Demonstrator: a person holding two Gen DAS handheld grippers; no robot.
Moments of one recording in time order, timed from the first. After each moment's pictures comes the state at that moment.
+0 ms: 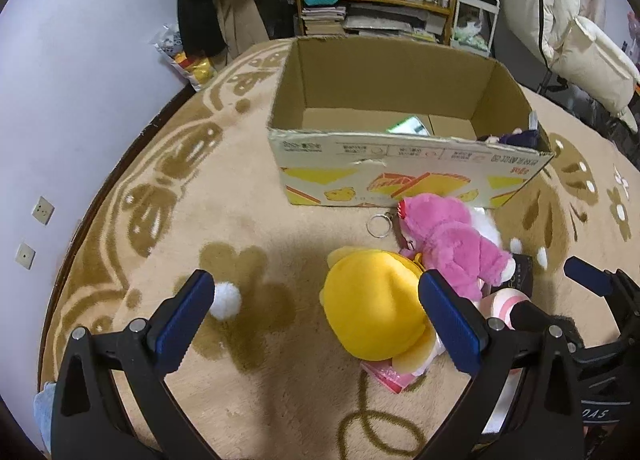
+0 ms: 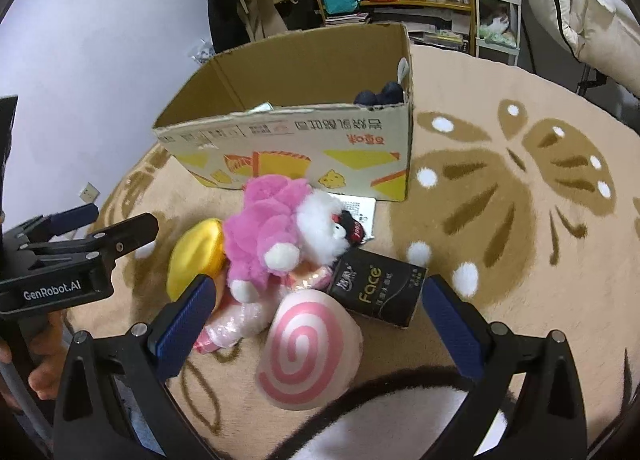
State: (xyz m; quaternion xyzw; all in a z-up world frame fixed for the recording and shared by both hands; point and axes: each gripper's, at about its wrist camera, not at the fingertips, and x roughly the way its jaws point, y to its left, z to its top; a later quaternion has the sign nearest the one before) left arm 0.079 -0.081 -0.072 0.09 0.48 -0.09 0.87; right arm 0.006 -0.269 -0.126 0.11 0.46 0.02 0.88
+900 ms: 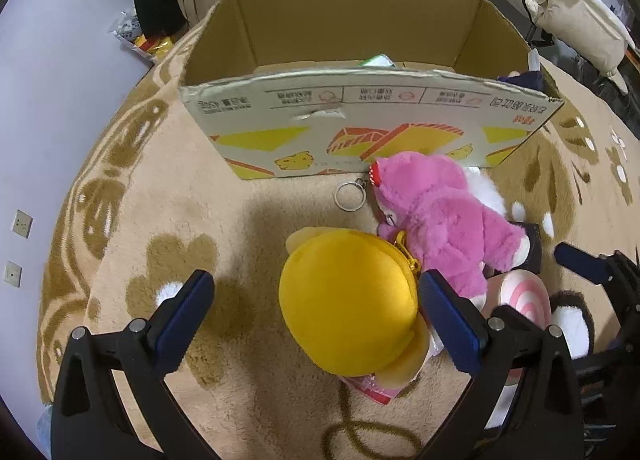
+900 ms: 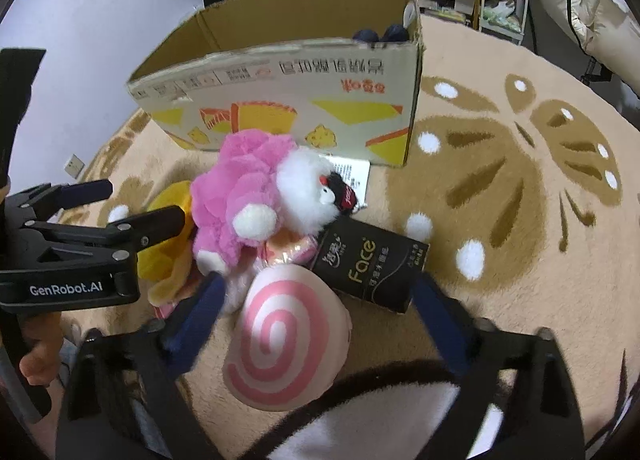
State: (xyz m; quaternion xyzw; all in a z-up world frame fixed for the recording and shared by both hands) left arm 0.097 -0.108 -0.114 0.12 0.53 -0.14 0.83; right arm 0.016 -0.265 -0.155 0.09 0.52 0.02 0.85
